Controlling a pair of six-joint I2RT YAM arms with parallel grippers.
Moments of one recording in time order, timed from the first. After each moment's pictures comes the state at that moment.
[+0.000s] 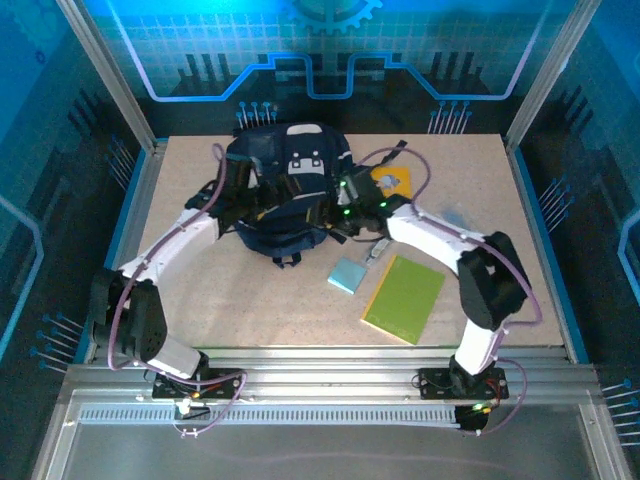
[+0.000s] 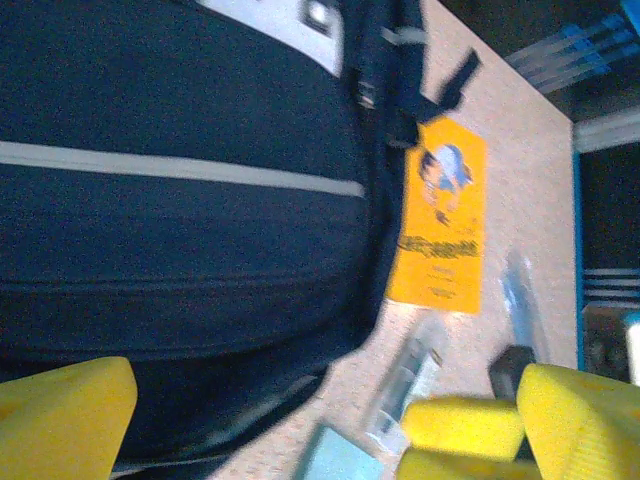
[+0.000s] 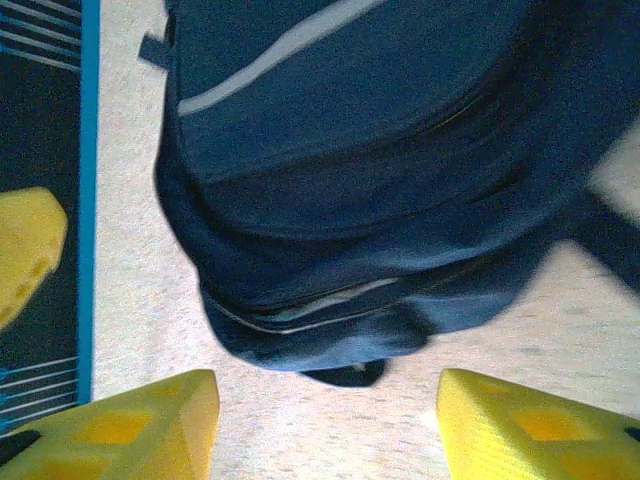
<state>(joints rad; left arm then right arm) -0.30 1.52 1.17 -0.35 0.25 -0.78 0.57 1.75 1.33 -0.41 -0.28 0.74</state>
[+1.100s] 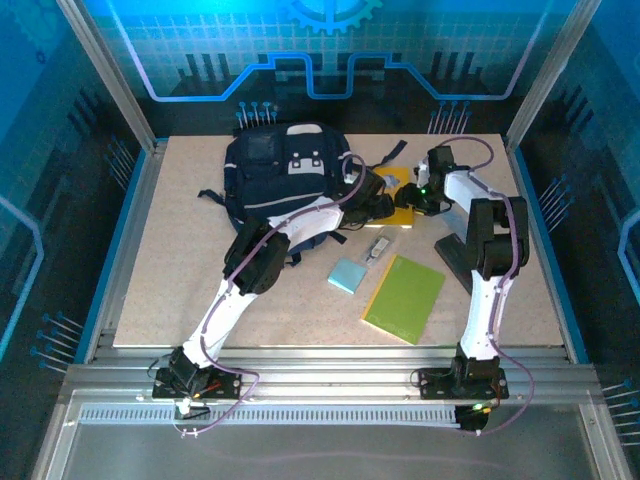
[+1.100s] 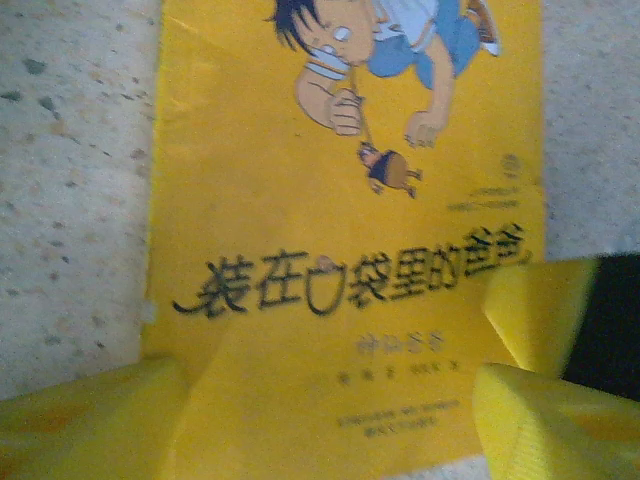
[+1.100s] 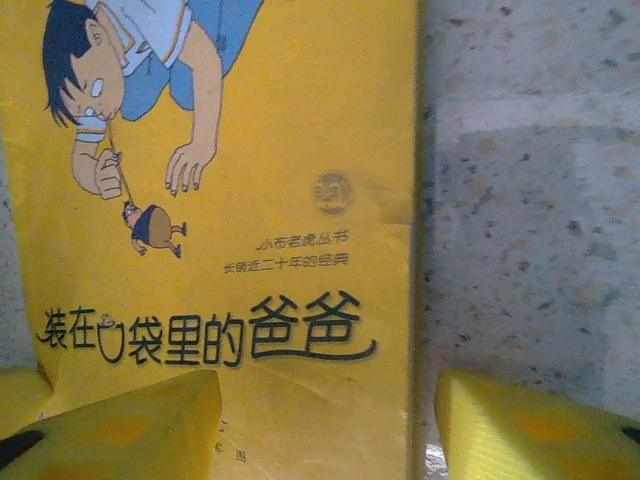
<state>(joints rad) -0.68 2.46 2.03 -0.41 -0.04 -0.89 0.03 2.14 1.58 -0.63 -0.32 0.23</state>
